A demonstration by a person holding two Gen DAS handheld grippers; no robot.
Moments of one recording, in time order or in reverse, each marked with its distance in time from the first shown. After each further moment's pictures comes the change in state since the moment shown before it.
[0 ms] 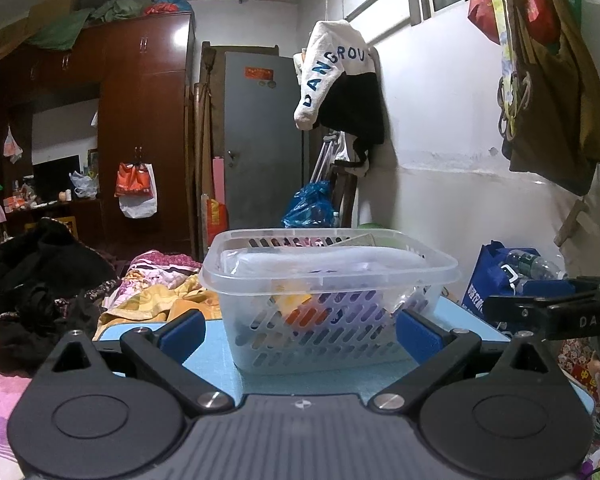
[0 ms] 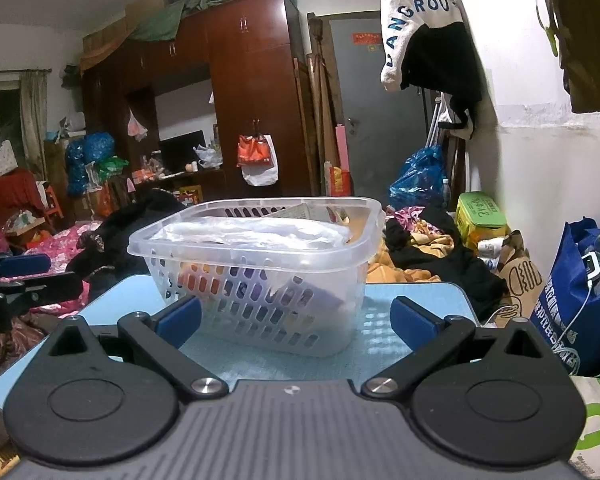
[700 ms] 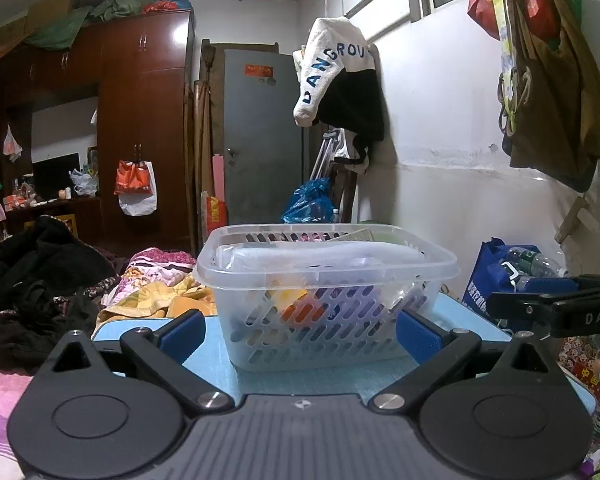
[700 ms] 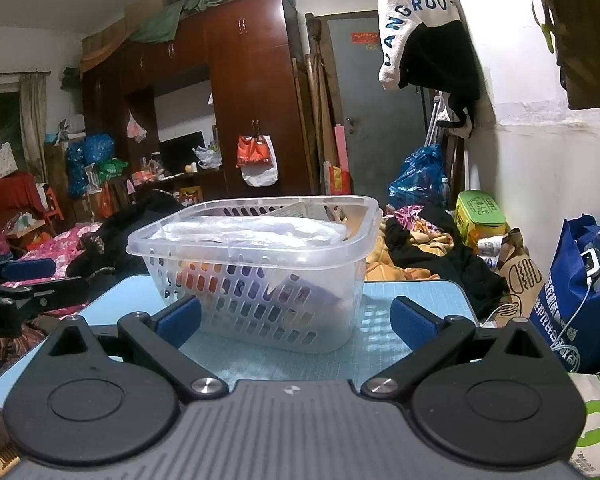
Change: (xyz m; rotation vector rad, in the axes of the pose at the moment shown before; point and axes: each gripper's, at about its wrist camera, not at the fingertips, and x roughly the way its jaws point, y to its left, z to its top) left arm 0.004 -0.006 -0.002 0.003 0.007 -0.004; right arm 0.000 0.000 -0.001 0.005 0.002 -0.003
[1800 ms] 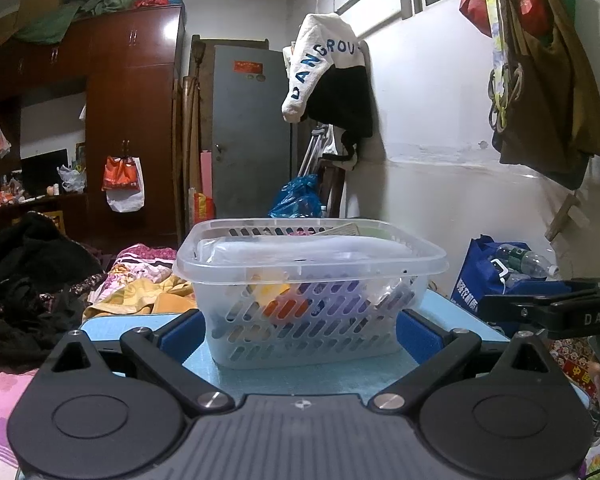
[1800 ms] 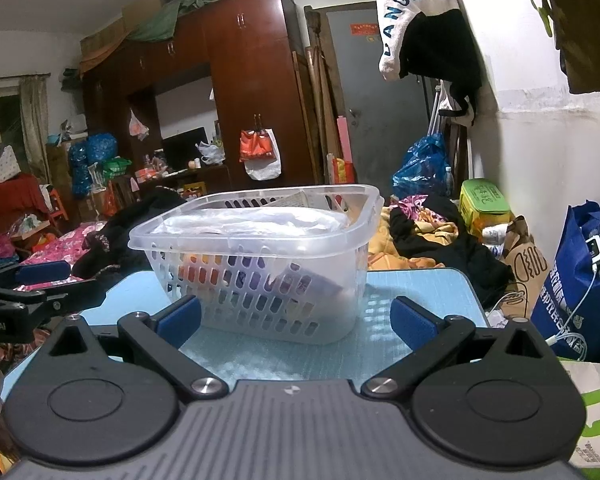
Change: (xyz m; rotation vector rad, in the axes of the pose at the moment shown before) left arm 0.010 -0.005 -0.004 -0.005 0.008 -0.030; right arm -0.001 -0.004 -0.005 0.027 0.021 0.019
